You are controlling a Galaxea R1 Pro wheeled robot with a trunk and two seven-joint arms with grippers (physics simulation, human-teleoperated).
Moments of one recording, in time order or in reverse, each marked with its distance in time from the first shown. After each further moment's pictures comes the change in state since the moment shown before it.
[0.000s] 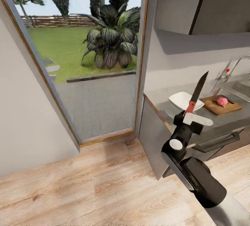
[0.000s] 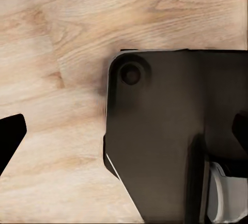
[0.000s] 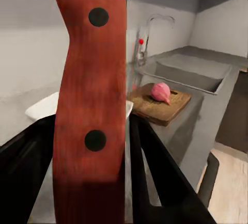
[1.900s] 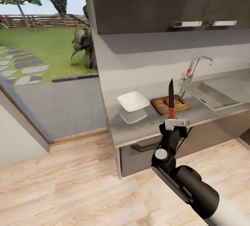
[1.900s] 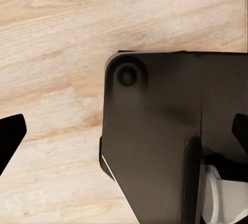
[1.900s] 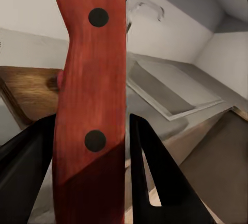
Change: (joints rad) left arm -0.016 -0.016 0.000 0.018 0.000 -0.001 0.004; right arm 0.000 0.002 0.200 0.000 0.011 0.267 0.003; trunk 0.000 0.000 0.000
